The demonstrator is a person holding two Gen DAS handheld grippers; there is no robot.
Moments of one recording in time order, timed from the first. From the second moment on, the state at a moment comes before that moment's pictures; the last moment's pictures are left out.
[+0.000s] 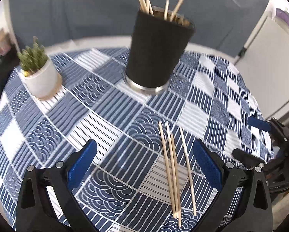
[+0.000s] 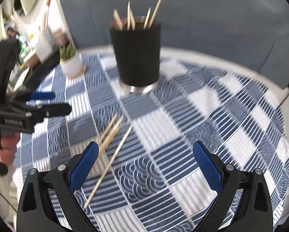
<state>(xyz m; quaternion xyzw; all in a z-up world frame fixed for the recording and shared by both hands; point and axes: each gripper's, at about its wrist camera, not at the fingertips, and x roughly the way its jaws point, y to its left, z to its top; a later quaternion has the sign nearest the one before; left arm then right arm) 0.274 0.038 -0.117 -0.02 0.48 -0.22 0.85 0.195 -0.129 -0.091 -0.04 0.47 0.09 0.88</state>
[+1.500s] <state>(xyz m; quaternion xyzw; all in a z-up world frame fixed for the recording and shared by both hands) 0.317 -0.013 -0.189 0.07 0.65 -0.13 0.74 0.211 -0.092 -0.171 -0.06 0.60 0.08 0.80</state>
